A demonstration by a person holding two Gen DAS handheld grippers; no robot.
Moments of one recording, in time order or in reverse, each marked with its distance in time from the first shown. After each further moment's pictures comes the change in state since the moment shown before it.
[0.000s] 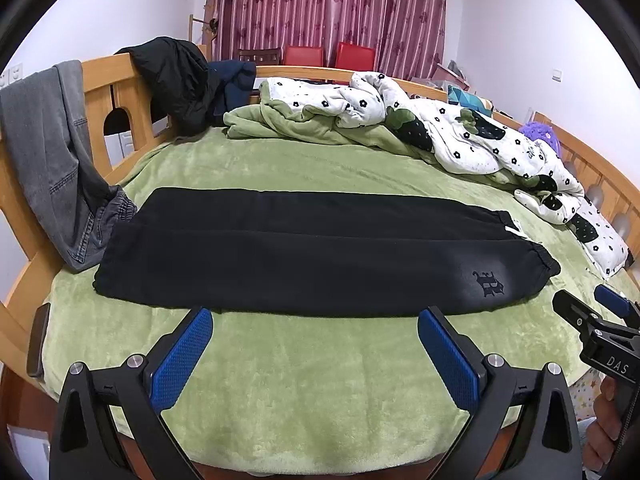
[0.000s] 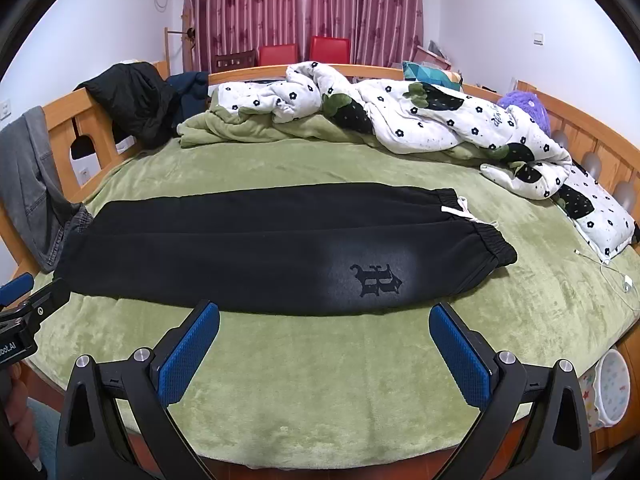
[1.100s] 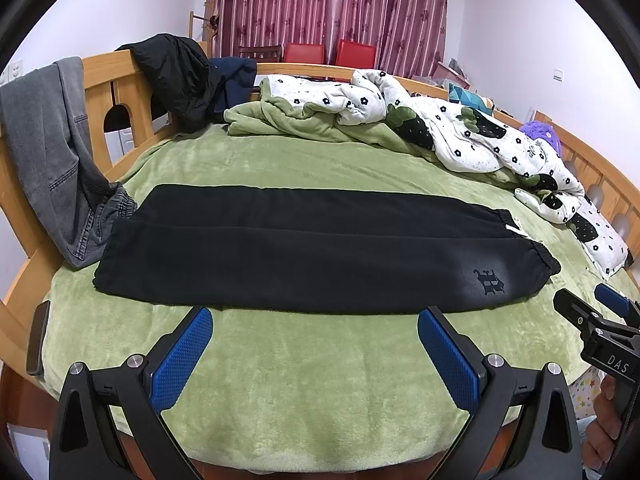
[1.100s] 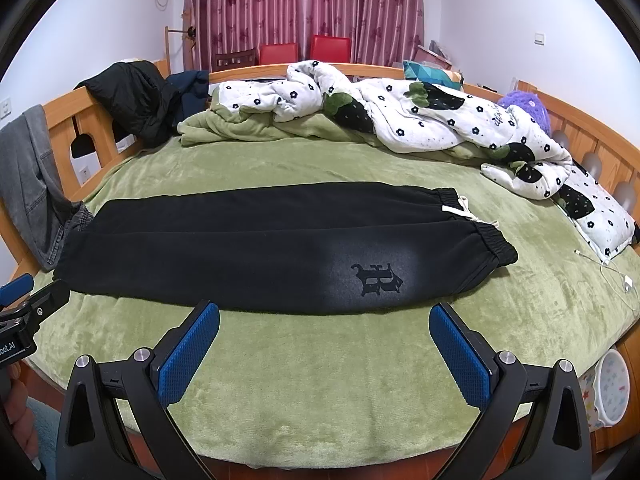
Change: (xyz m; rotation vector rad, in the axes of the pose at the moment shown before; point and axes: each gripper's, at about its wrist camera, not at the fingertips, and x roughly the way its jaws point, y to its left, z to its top) left arm 0.002 0.005 -0.001 -0.003 0.011 -0.005; right arm 0.000 0.000 0.001 -0.002 0.002 -0.001
